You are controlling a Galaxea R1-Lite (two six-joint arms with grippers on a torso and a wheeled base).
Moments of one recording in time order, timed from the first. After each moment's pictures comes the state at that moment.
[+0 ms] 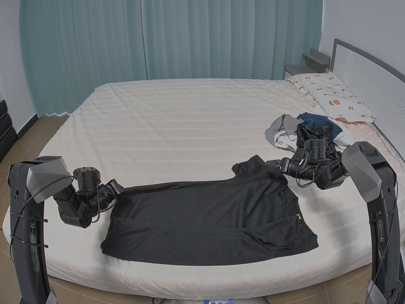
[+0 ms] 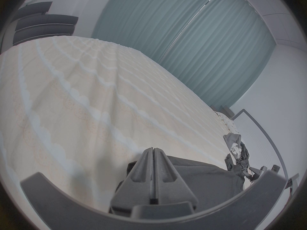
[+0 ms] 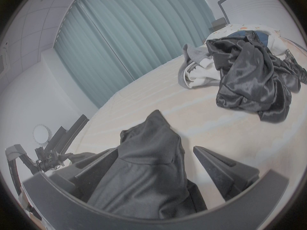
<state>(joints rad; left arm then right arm) 0.02 2.48 -0.95 -1.09 -0.14 -0.62 0.09 2.63 -1.65 -0.52 0.37 0.39</state>
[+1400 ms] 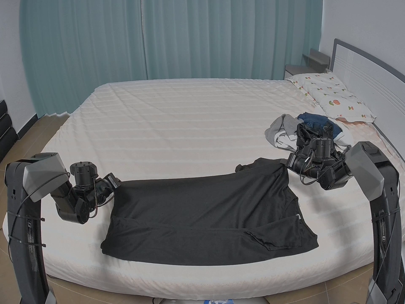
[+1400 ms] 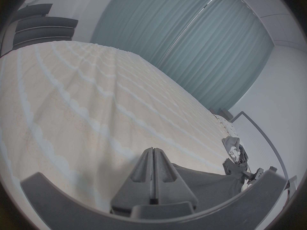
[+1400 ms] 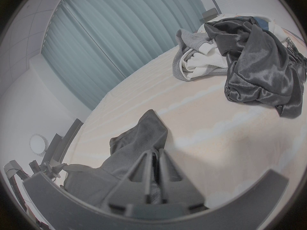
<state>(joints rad) 0.03 2.45 -0.98 -1.09 -0.14 -0.61 0.05 2.58 -1.55 -0.67 0.33 0.52</state>
